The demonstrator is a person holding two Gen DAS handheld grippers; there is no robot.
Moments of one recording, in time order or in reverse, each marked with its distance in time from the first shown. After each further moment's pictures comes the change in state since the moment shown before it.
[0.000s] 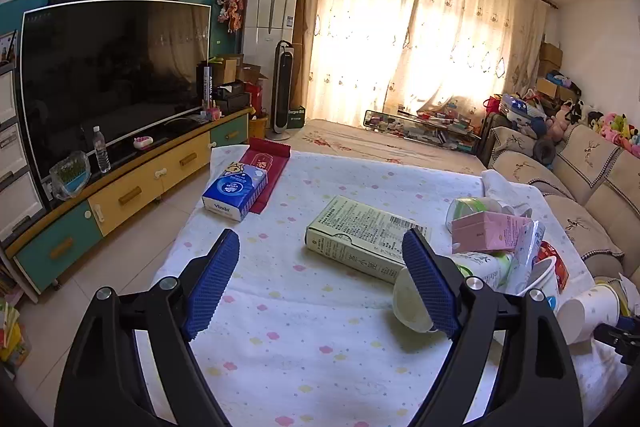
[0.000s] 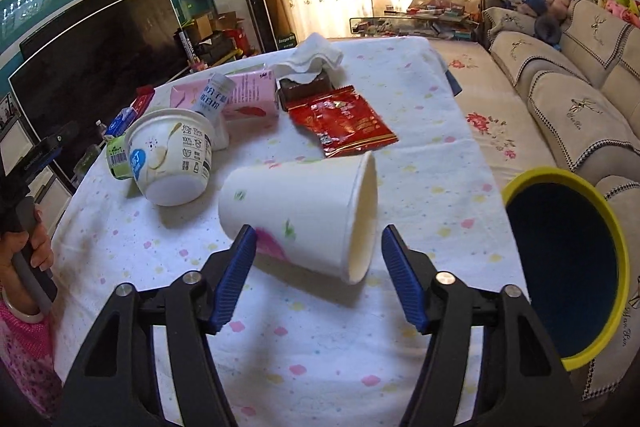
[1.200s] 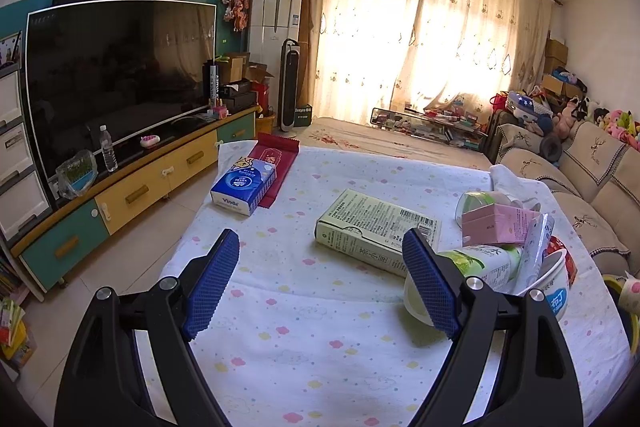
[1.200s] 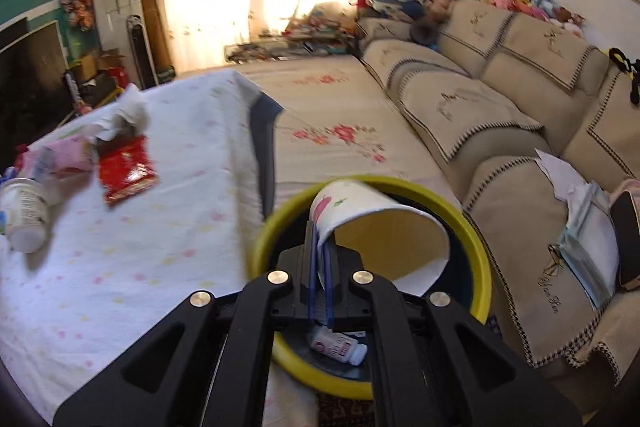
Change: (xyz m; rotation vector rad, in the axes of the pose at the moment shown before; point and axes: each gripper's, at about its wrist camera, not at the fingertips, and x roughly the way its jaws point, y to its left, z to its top) left arm -0.004 -0.004 -0.001 0.004 0.005 0.034; right arm -0.042 -0.144 0.000 0.170 -0.086 -0.425
